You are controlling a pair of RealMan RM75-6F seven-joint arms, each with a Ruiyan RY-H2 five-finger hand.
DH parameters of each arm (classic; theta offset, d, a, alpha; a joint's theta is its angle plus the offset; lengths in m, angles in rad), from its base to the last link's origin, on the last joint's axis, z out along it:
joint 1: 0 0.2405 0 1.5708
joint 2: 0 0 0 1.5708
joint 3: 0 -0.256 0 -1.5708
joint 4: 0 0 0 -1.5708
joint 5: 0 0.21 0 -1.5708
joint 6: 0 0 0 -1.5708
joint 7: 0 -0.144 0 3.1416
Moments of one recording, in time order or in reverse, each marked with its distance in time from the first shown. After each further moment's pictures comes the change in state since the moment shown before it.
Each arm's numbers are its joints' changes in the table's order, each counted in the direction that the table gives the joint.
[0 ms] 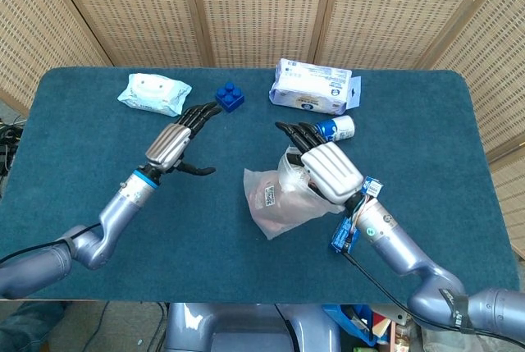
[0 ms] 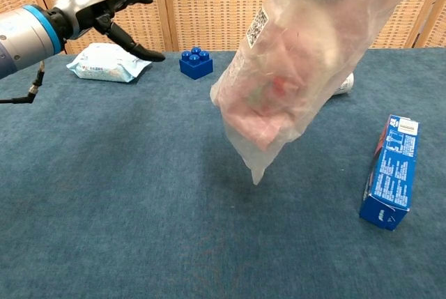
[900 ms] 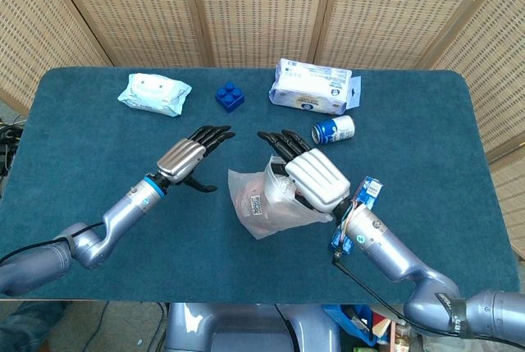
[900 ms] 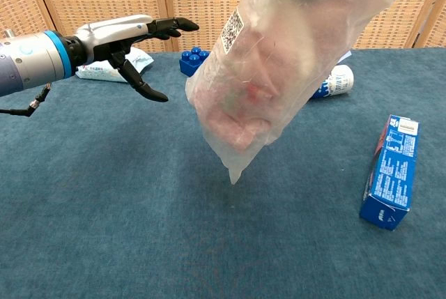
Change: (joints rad) left arm -0.044 -0.007 -0.067 -0.005 0.070 -0.117 -0.045; right arm 0.027 -0.005 -0.014 0.065 0.012 -0.030 0.053
